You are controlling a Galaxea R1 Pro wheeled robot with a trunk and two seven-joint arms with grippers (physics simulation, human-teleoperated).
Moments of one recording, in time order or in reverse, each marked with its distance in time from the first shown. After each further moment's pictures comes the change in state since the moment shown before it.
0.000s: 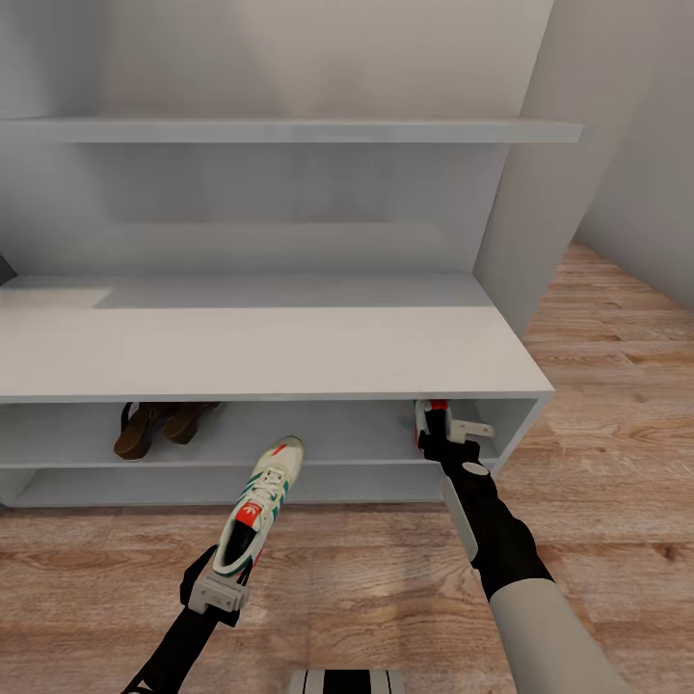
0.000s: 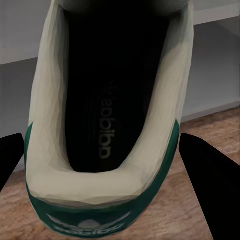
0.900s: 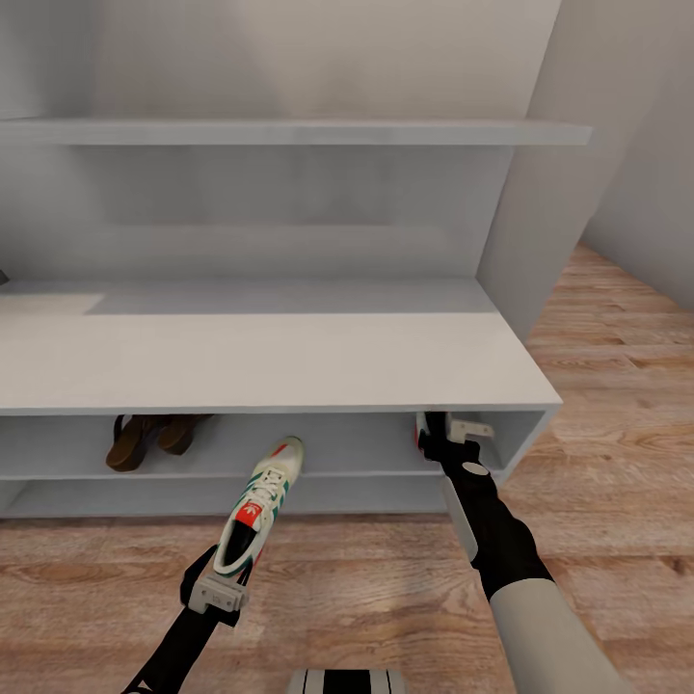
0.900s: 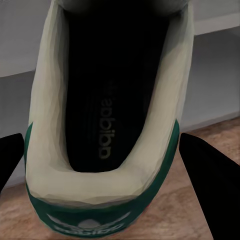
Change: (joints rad) left arm 0.000 -0.001 0.000 0.000 -0.001 0.000 0.000; right arm 0.000 0.000 0.000 0.000 0.000 0.000 0.000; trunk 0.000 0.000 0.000
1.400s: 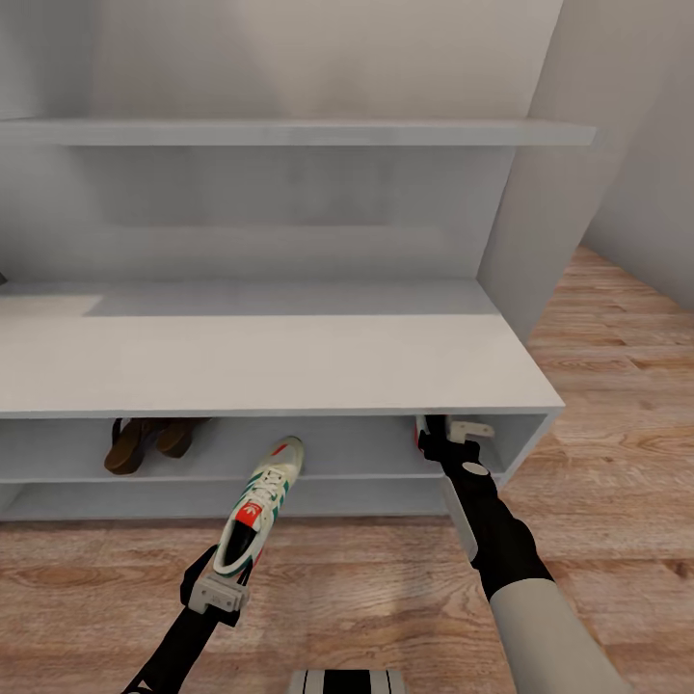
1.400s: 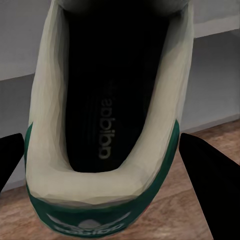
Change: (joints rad) left arm 0.000 0.000 0.000 0.000 0.000 0.000 -0.001; right arm 0.000 0.000 0.000 0.000 0.000 0.000 0.000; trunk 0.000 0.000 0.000
